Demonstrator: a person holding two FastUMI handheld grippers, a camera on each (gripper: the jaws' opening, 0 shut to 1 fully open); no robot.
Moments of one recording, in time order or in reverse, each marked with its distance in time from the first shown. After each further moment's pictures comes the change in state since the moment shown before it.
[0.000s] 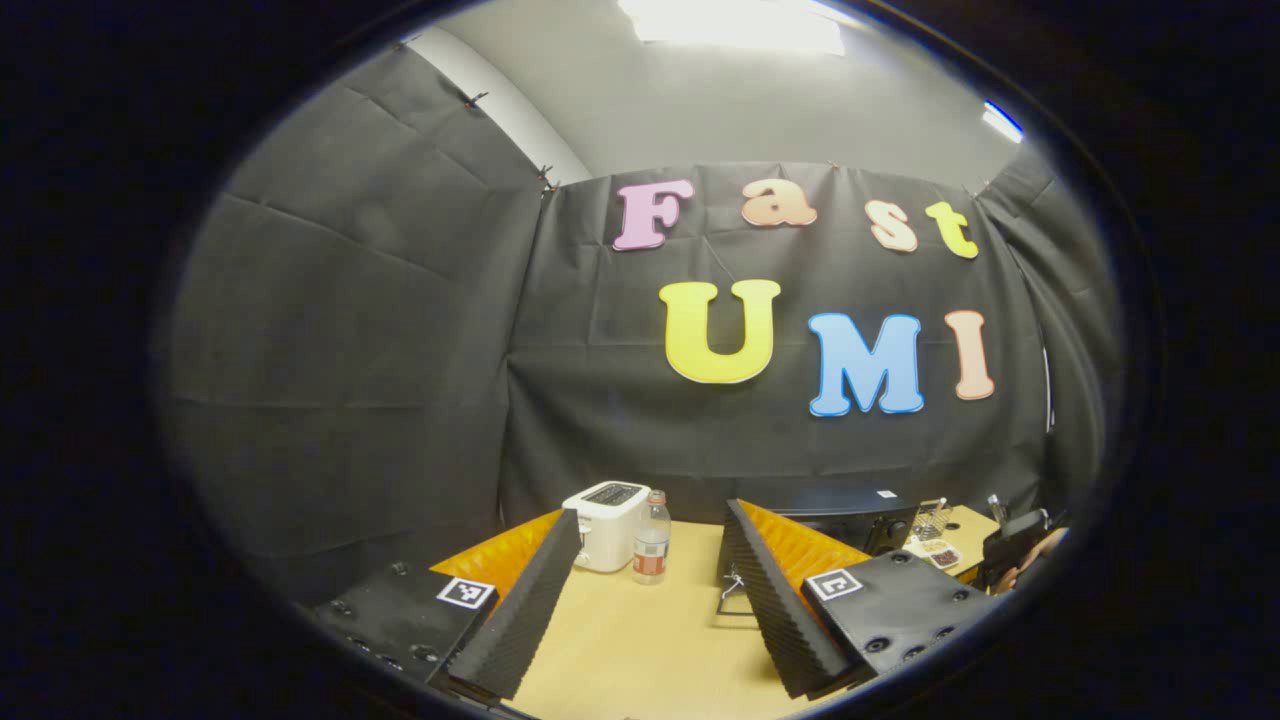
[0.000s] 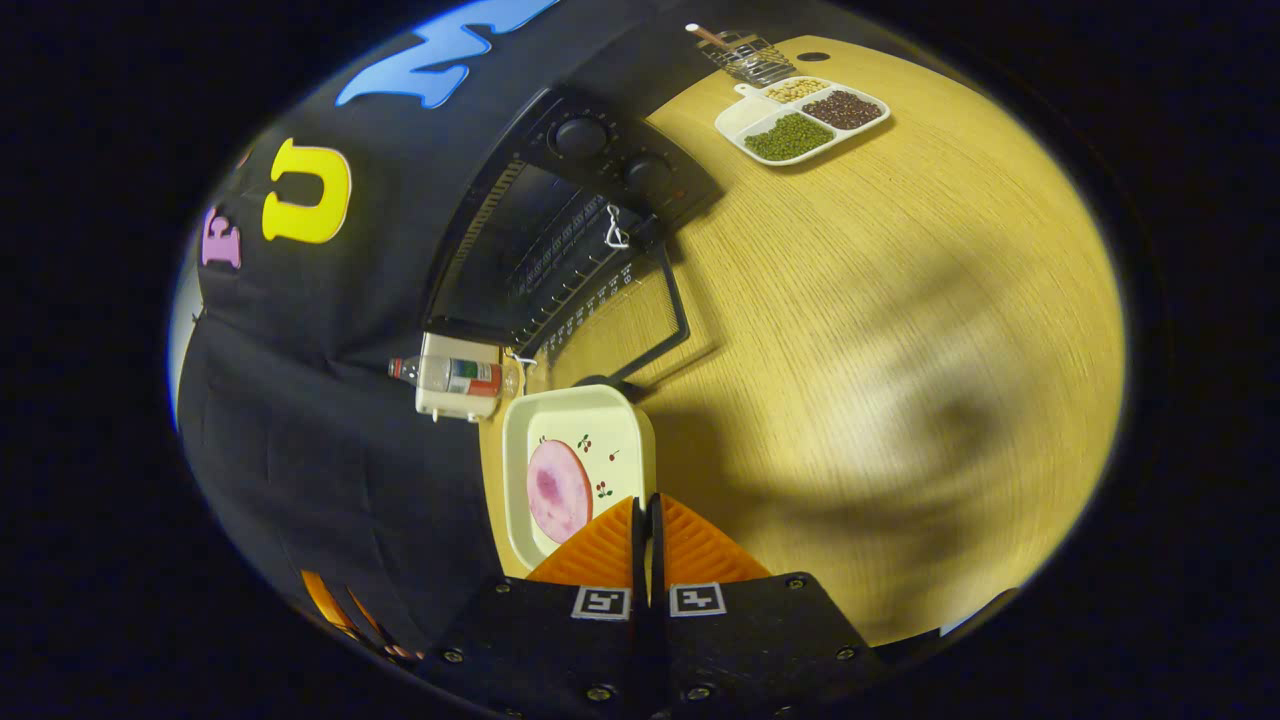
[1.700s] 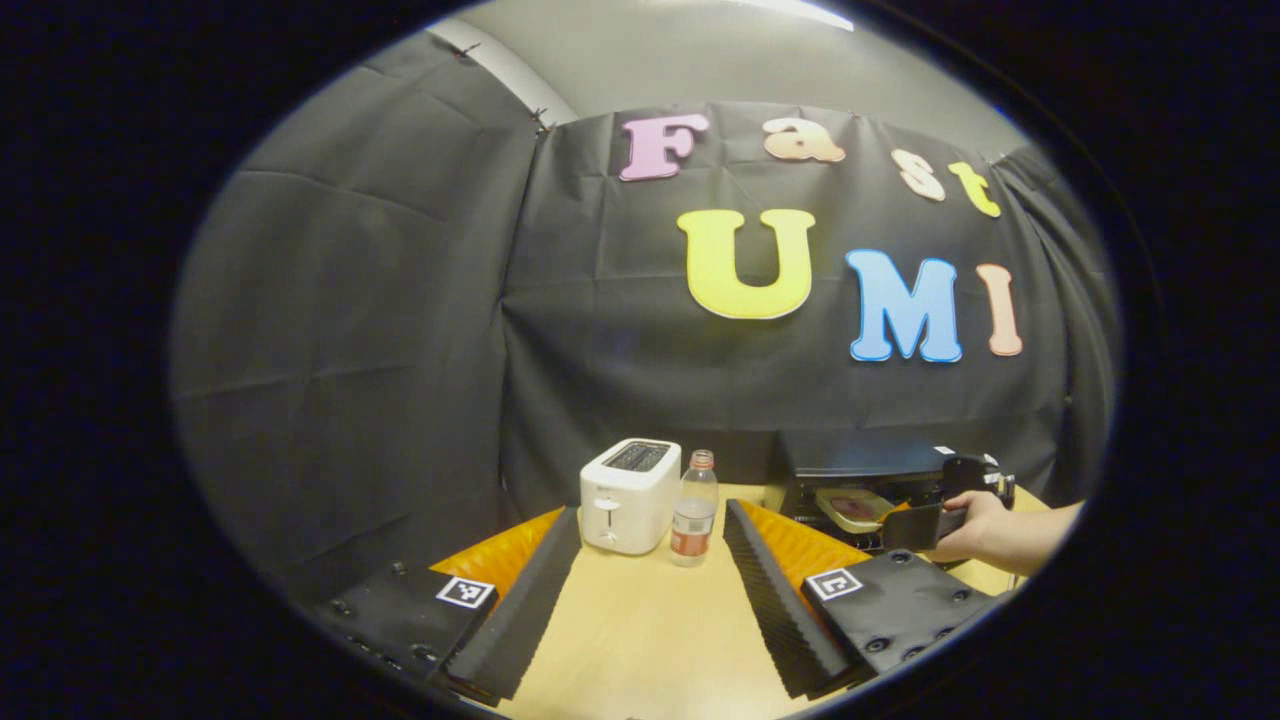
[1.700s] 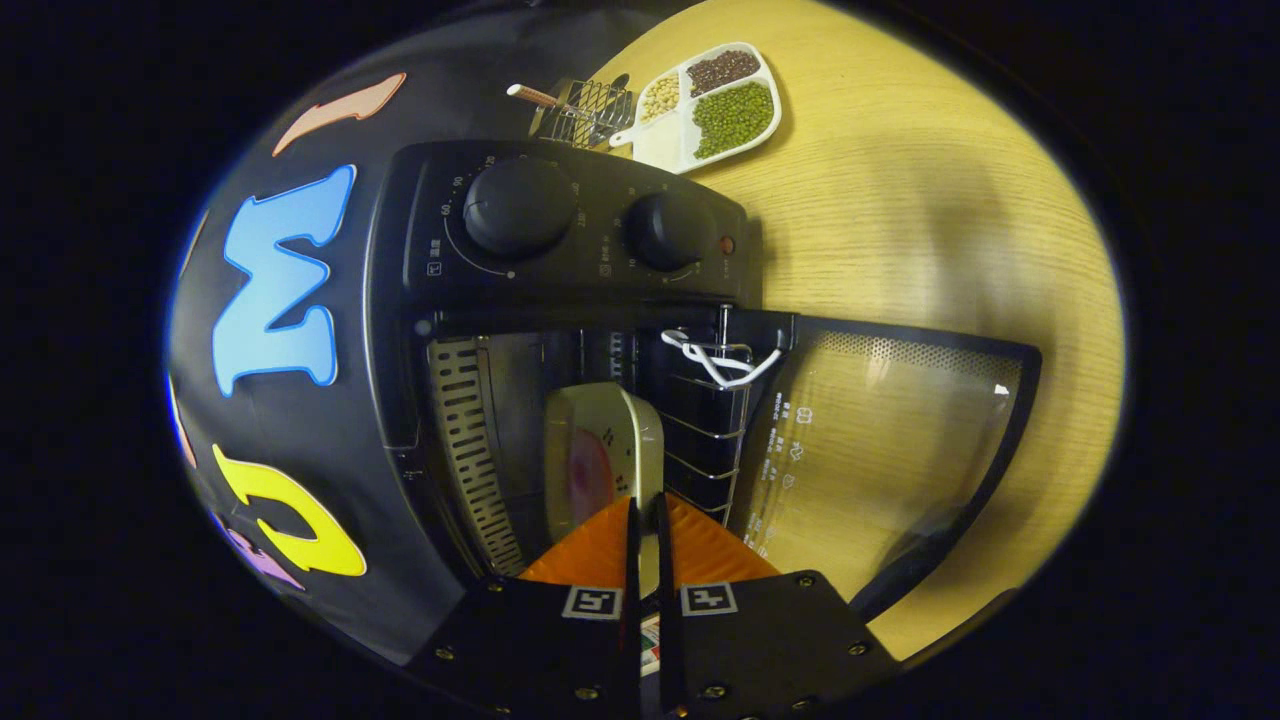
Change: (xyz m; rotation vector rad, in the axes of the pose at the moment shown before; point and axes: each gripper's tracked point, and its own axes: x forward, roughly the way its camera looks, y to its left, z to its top) left arm 0.106 0.065 -0.059 0.023 0.166 -0.019; right arm 0.143 0.113 0.160 0.733 -0.556 0.144
